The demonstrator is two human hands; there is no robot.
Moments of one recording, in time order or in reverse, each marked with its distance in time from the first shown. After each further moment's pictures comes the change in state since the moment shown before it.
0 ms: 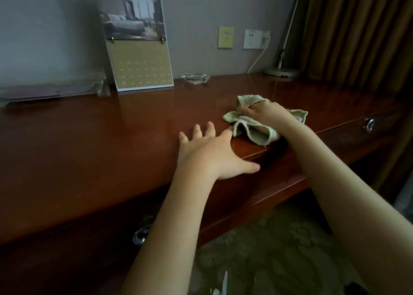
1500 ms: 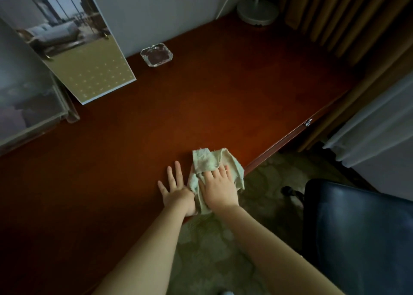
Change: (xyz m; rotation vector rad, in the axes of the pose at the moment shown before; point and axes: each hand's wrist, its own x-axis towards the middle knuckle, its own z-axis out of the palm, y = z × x) left_hand 0.024 0.019 -0.053 0.197 -0.873 -0.165; right_hand -0.085 -0.042 -0.021 0.014 -0.443 0.097
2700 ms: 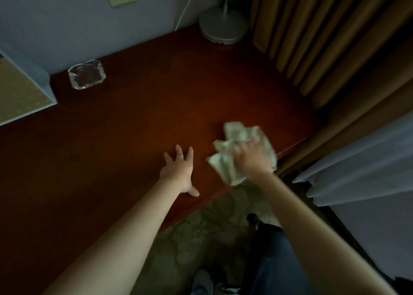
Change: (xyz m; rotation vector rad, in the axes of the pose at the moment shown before) left_hand 0.081 0.224 -0.190 -0.178 0.075 0.082; right_hand 0.151 0.325 -0.160 -0.241 -0.047 0.021
